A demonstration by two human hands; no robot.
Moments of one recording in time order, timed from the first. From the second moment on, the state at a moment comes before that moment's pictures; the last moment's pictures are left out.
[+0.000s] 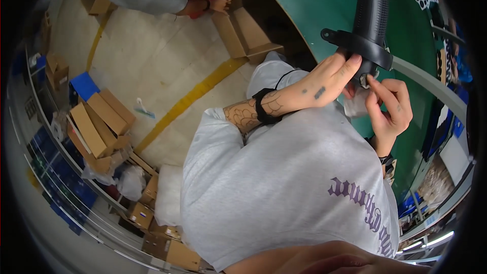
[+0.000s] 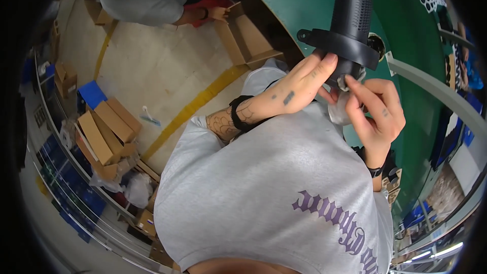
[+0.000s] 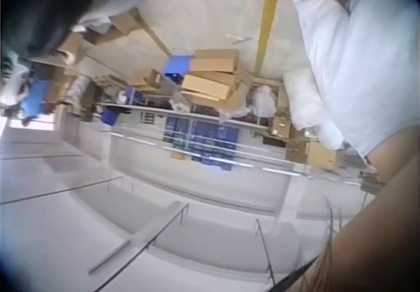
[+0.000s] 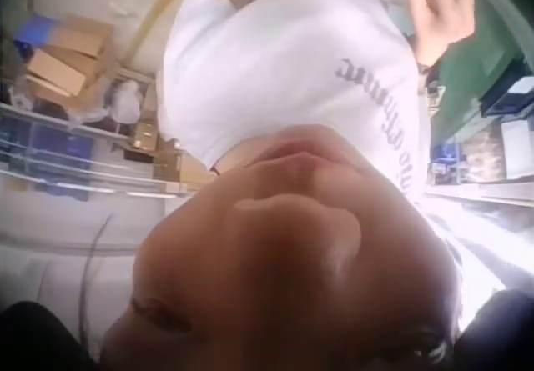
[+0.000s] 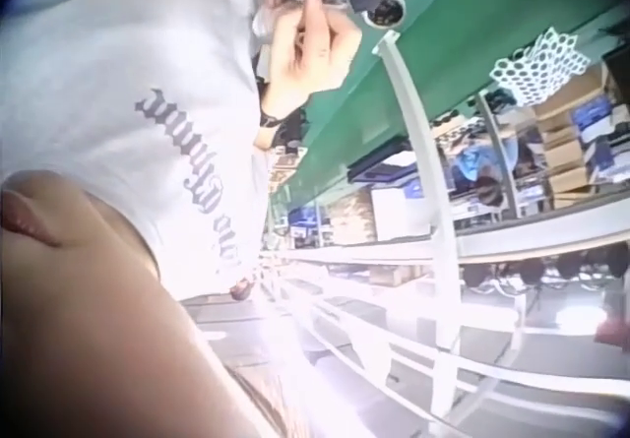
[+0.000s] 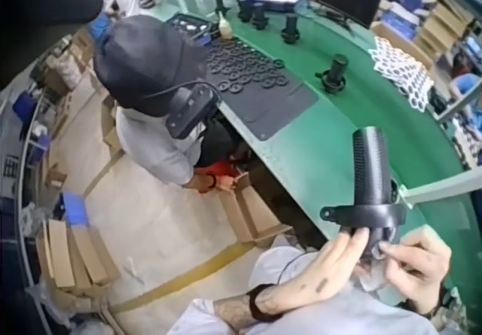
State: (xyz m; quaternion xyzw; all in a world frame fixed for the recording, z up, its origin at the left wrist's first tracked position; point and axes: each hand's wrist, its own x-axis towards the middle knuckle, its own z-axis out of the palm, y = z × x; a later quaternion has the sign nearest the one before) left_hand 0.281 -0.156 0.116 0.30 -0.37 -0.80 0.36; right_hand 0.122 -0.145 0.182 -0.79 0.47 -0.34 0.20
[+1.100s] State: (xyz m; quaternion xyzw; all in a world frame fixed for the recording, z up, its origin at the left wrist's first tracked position) left_hand 0.259 -0.132 0.106 0.30 -0.53 -0.66 0.44; right_hand 0.107 -0.103 0.188 -0.79 0.51 -0.32 0.14
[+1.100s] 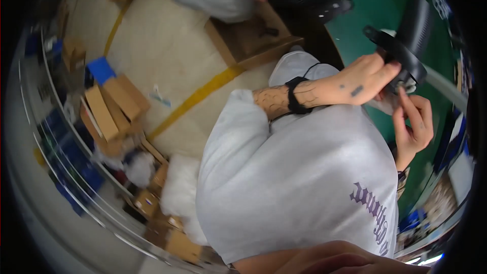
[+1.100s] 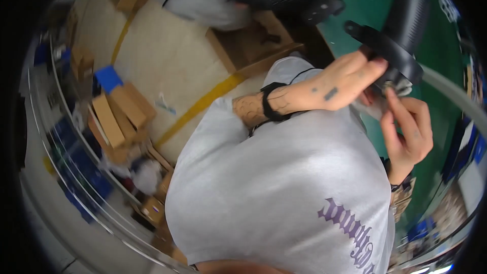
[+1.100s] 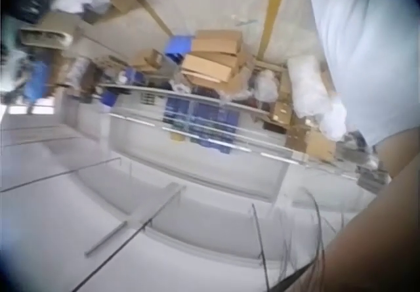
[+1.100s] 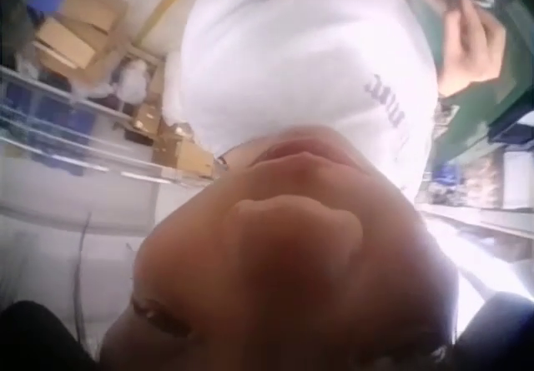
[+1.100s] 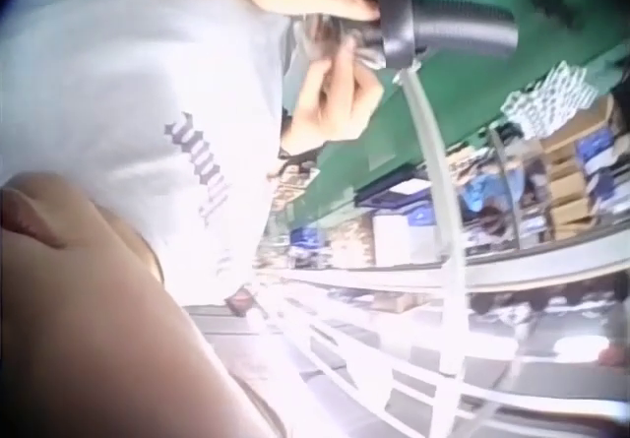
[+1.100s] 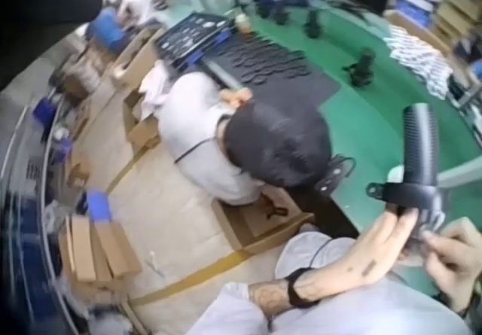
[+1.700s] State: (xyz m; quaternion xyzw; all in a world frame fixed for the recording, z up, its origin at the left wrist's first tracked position) left_hand 0.224 -0.171 0.146 0.18 -0.49 -0.83 0.18; right_hand 0.094 -0.076 0.190 -0.66 0.62 -0.43 -0.07
